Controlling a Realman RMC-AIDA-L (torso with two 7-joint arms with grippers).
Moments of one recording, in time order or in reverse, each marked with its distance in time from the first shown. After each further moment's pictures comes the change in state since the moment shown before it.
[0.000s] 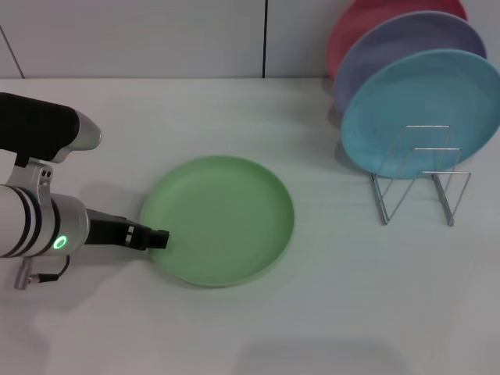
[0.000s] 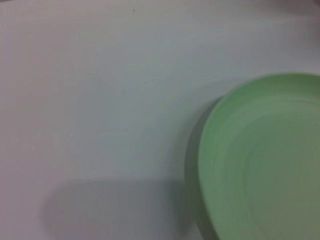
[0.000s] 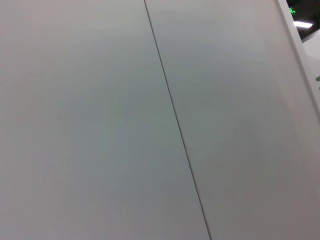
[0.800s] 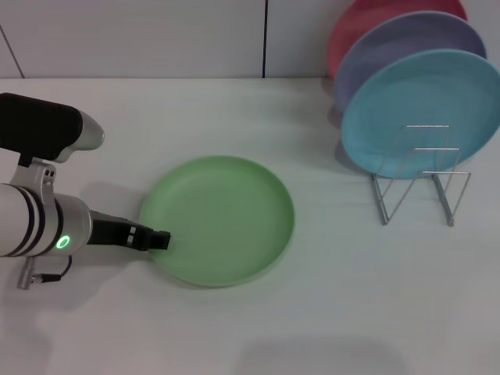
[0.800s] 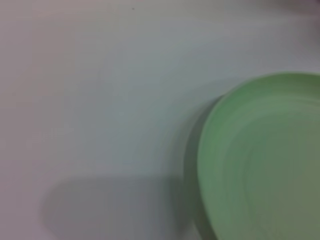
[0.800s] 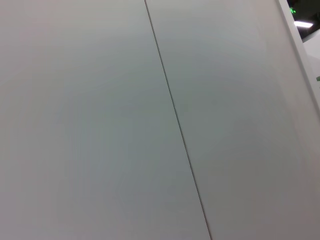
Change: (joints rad) left arm -0.014 -0.002 0.001 0.016 0.005 -0.002 -0.014; right arm 0.002 0.000 0.000 0.001 0.000 0.000 -0.001
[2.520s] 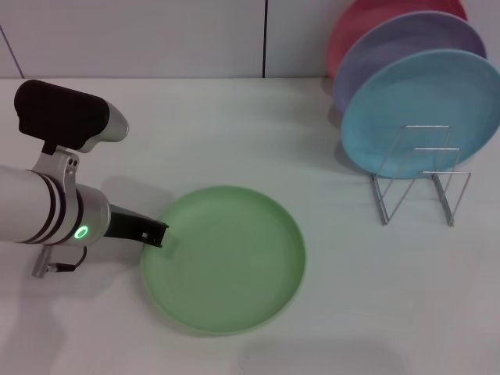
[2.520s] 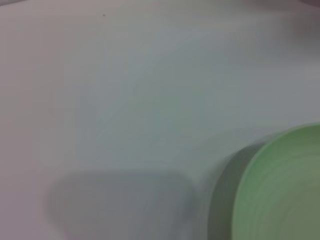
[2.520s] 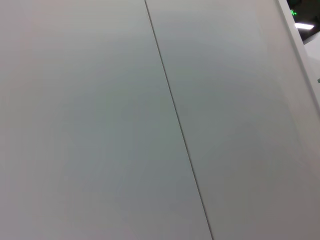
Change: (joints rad) left arm -0.065 0.002 0.029 0.008 0.016 -0.041 -0.025; right arm -0.001 0.000 0.000 0.001 -0.003 -0.011 0.005
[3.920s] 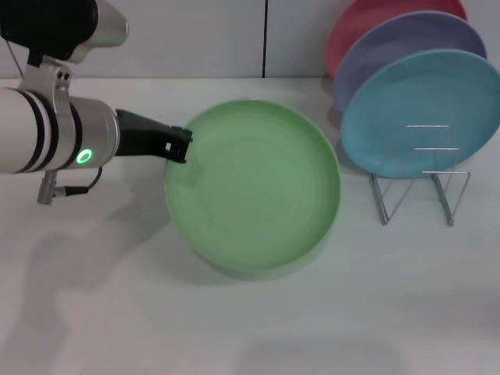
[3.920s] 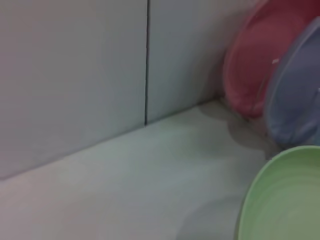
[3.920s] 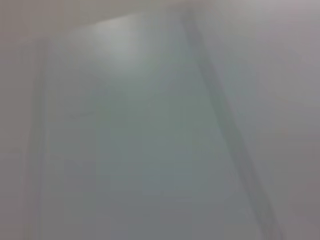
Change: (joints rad) left arm -0.005 0.005 -0.056 -0.255 -0.058 0.009 0.050; right arm 0.040 0.004 -0.517 -0.548 -0.055 -0.151 0.552
